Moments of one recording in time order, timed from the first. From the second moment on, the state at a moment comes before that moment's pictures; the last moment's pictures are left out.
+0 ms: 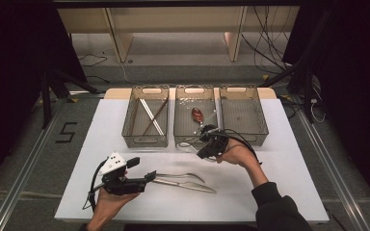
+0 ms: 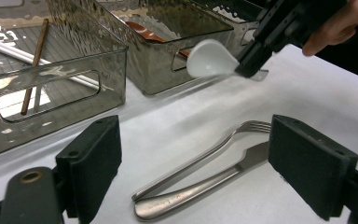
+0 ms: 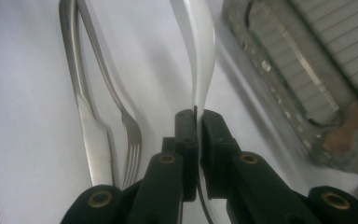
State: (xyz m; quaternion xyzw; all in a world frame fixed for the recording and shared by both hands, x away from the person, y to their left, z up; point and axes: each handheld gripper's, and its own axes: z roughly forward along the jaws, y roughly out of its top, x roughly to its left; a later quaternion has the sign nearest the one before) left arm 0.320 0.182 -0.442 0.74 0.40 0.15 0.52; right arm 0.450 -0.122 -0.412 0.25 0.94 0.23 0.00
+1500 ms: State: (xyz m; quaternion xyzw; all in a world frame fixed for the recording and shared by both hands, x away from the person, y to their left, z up) left arm 0.320 0.183 -0.442 0.74 0.40 0.14 0.52; right arm 0.506 -0.123 -0.368 0.38 0.87 0.30 0.11
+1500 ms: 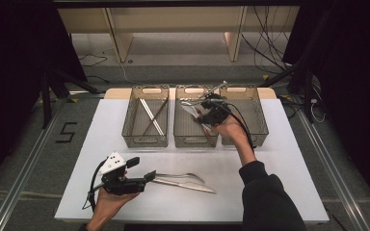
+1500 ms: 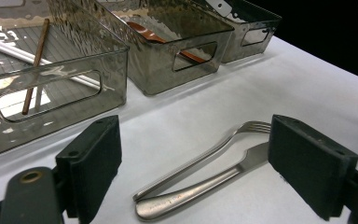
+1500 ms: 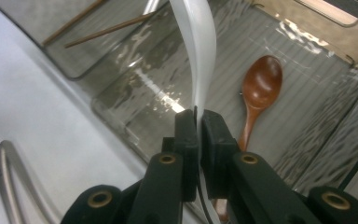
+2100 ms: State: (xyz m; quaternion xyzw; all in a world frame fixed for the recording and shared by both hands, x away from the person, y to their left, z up) left arm 0.319 0.183 -0.442 0.74 0.40 0.15 0.53; right arm 0.519 -0.125 -0.385 0.41 0.86 0.28 0.11
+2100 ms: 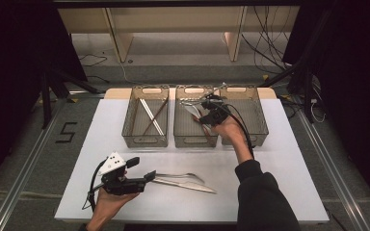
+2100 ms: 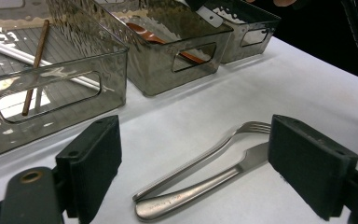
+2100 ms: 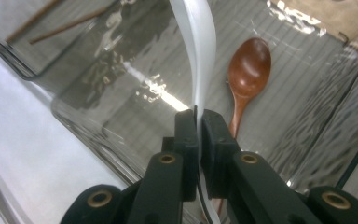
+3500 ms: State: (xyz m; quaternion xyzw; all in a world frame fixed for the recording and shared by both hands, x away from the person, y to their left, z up) left arm 0.320 0.183 -0.443 0.74 0.39 0.14 0.52; right arm 0.487 -0.136 -0.375 0.37 0.87 0.32 0.08
